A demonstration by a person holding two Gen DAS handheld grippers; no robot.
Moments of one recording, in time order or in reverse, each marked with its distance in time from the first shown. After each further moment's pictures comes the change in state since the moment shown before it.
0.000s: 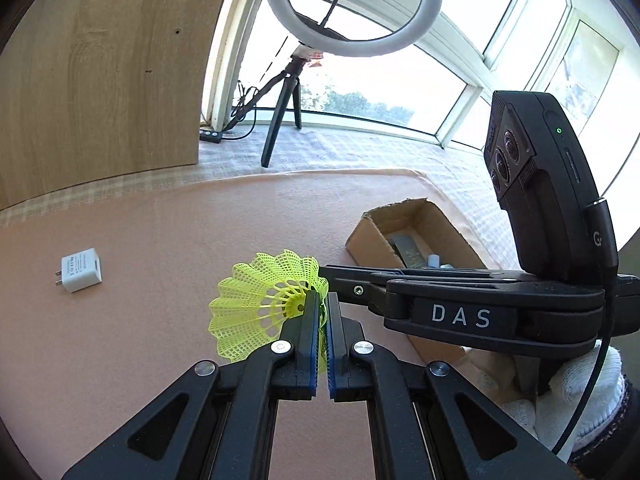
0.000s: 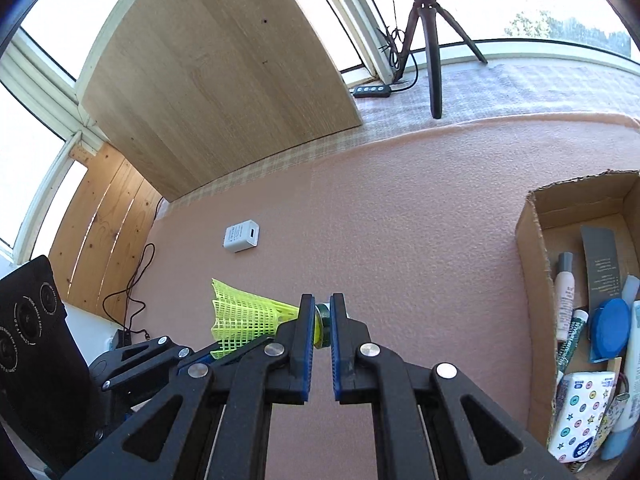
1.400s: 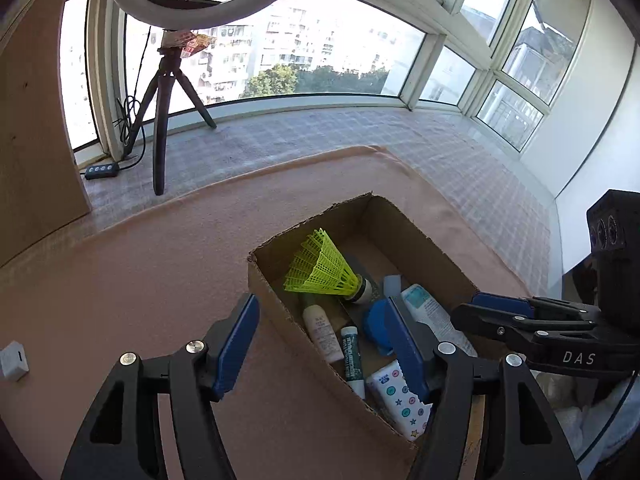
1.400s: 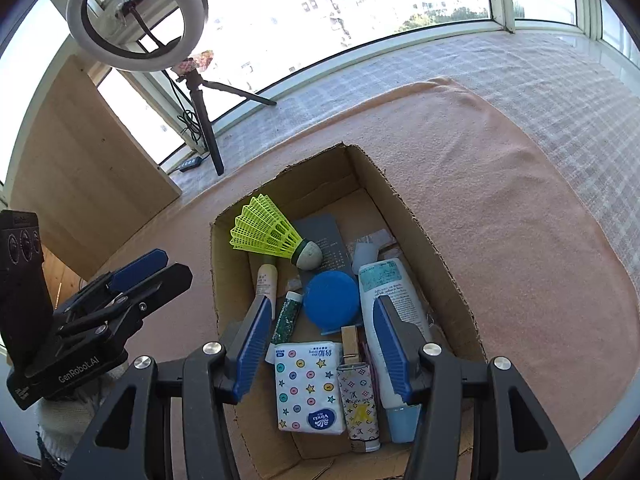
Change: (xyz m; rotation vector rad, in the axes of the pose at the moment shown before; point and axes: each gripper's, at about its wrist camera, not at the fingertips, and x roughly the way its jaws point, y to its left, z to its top) left arm 0.114 -0.095 0.051 0.145 0.085 0.007; right arm -0.115 -0.171 -0.041 0.238 -0.160 -0.258
